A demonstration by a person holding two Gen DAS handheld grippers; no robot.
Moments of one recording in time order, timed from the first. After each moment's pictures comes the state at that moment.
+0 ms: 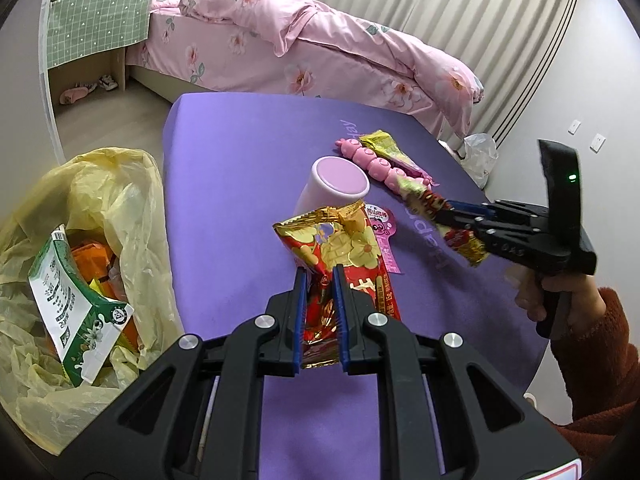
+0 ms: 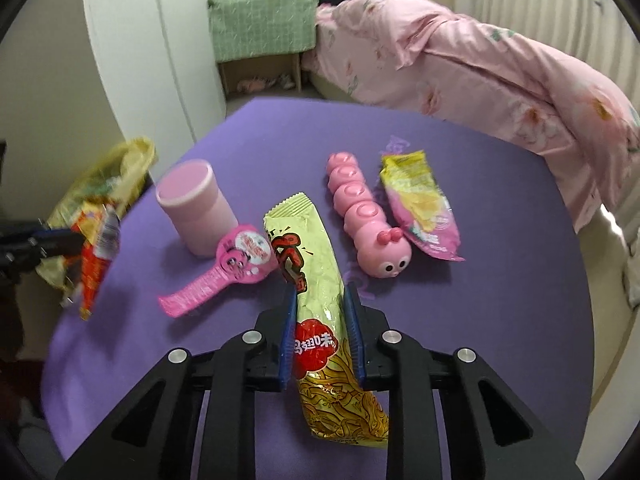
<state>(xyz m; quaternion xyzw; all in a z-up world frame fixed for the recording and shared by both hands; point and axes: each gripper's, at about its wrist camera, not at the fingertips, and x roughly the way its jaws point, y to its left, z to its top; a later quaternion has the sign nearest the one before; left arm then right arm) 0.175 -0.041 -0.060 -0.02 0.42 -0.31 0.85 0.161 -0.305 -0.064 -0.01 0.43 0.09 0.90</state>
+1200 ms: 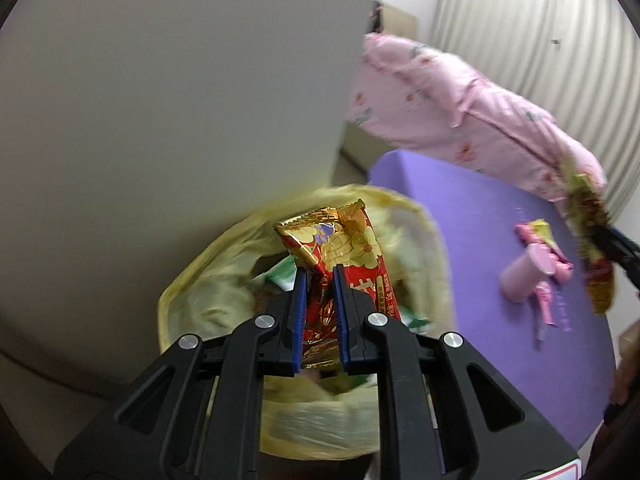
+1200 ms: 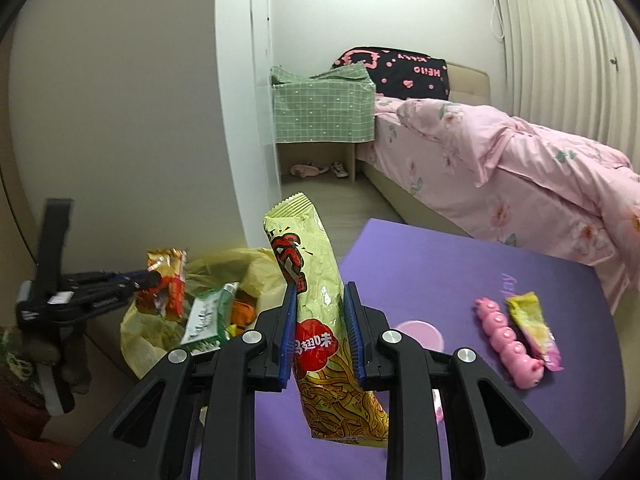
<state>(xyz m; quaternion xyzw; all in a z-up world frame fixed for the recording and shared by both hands) 0.189 0.143 -0.047 -0.07 0.38 -0.06 0.92 0.149 -0.133 0.020 -0.01 0.28 0.16 0.95</state>
